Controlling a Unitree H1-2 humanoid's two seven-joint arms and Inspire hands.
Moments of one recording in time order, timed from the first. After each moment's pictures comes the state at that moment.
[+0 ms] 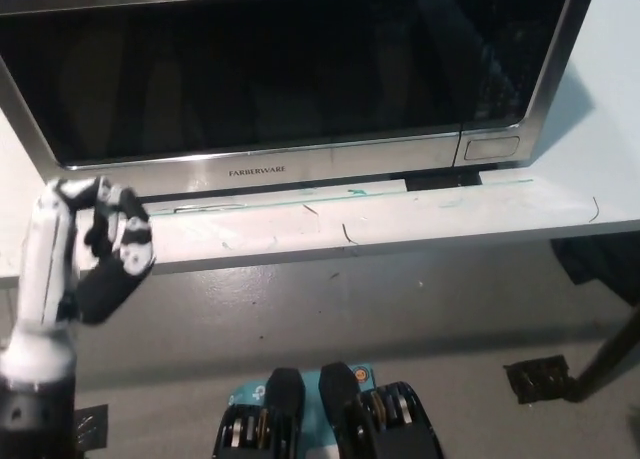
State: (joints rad) left_arm -0.17 0.23 0.02 -0.25 0.22 -0.46 0.17; right_arm -0.32 -0.21 -0.39 0.79 0.18 -0.16 -0.27
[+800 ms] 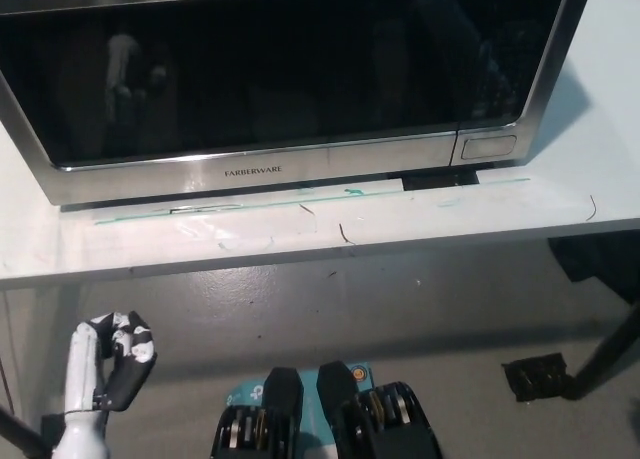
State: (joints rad) left_arm -0.08 0.09 0.15 0.31 0.18 -0.41 0.20; right_arm -0.35 -0.22 -0.39 0.81 0.18 -0.16 -0.28
